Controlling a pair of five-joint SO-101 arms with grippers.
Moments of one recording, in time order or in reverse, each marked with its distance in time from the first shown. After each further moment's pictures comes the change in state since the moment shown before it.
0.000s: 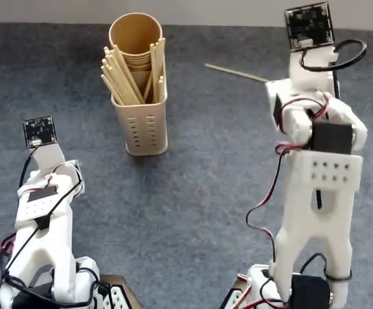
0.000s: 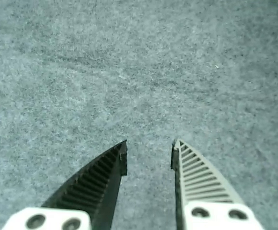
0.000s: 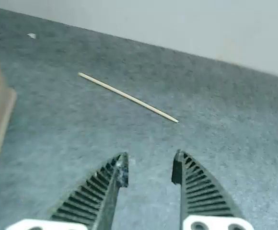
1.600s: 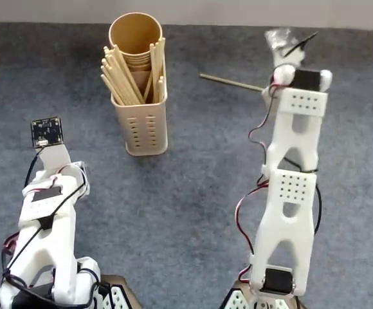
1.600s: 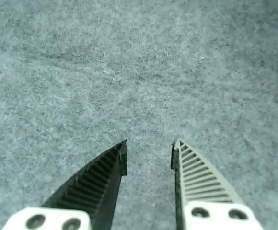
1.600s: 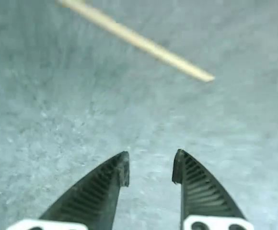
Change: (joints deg) left arm 2.3 0.0 0.9 0.0 0.0; right arm 4.2 88.5 -94.4 36.4 6.3
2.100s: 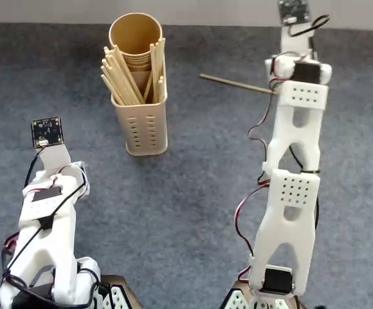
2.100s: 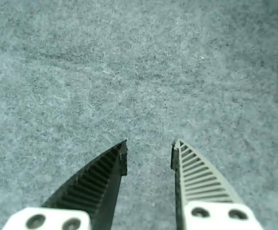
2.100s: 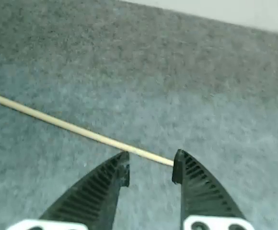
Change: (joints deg) left arm 0.0 0.0 0.0 0.0 0.0; right arm -0.8 -8.5 18.1 -29.8 -6.9
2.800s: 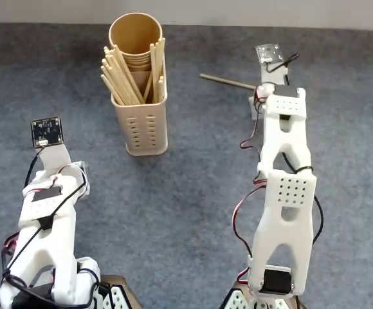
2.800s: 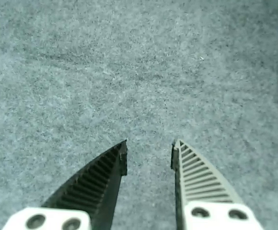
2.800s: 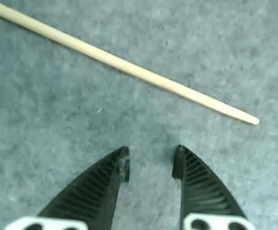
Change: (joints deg) left arm 0.0 0.0 0.0 0.0 0.0; right arm -1.7 0.4 30.4 -11.1 -0.4
